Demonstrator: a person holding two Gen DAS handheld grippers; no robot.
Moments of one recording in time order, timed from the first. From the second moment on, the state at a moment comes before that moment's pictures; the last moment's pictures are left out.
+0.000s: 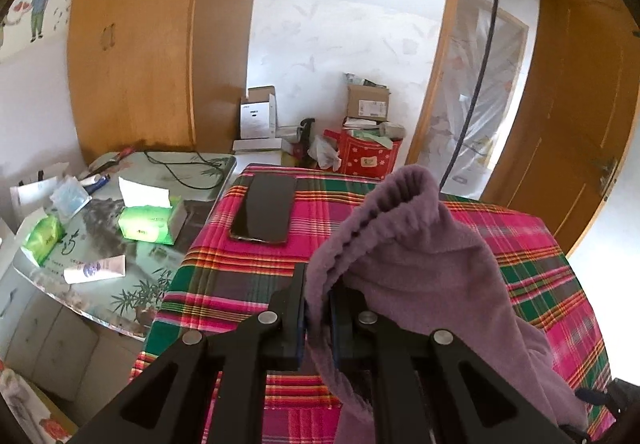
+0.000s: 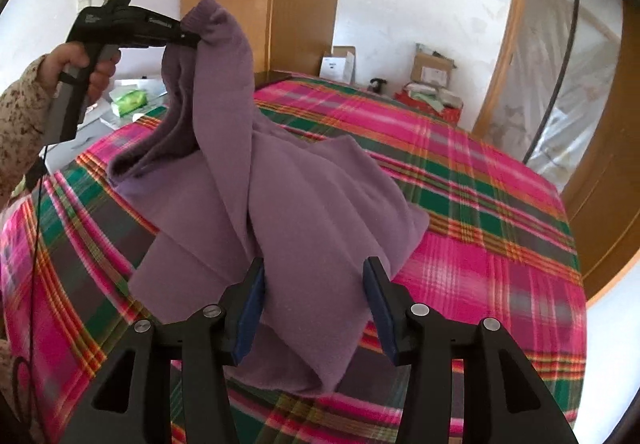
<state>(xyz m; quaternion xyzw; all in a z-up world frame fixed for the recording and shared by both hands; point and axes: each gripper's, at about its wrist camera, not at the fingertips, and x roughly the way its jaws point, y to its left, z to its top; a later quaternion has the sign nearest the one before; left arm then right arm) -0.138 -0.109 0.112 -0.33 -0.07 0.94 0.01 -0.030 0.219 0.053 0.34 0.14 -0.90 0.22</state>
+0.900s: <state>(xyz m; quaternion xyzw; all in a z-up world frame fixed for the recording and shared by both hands) -0.150 -0.155 0.094 -0.34 -0.12 0.93 -0.03 -0.080 0.205 0.107 0.26 0.10 -0.95 0.13</state>
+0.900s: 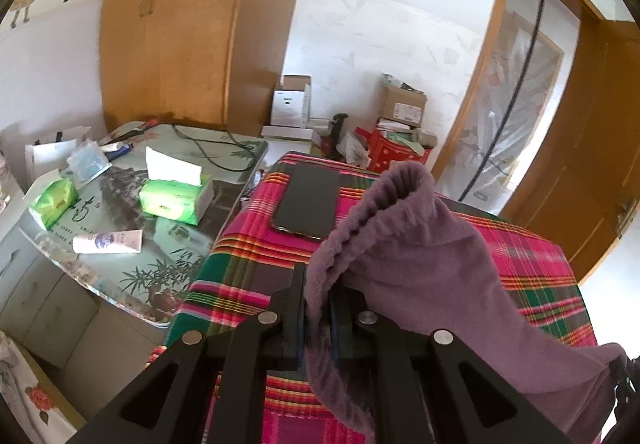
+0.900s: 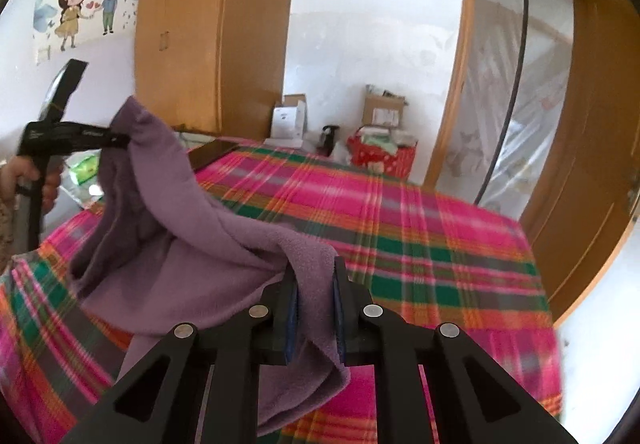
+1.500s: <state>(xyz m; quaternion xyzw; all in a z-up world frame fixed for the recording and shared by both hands) -0.164 -0.166 0.049 -0.40 -0.12 0.91 -0.05 -0.175 0.177 0.071 0.34 0.12 -0.93 0.11</state>
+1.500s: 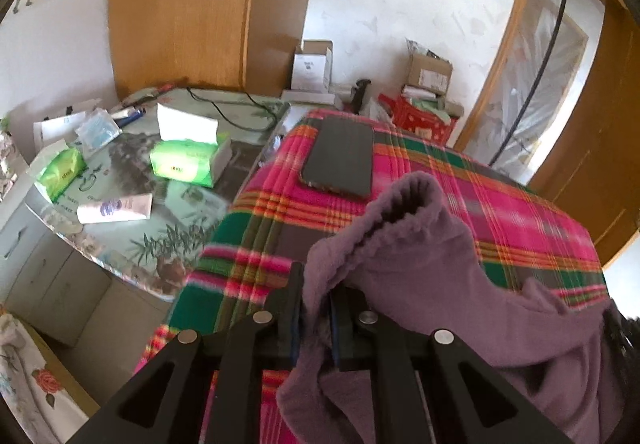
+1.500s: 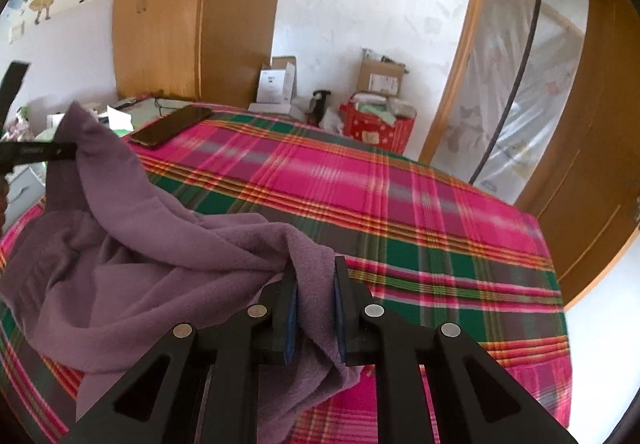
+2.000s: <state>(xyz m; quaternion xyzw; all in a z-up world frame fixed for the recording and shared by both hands) -0.073 -0.128 0.069 -0.39 -0.06 0.92 0.04 -0.169 0.198 0.080 0.37 0.02 -0.92 0.14</state>
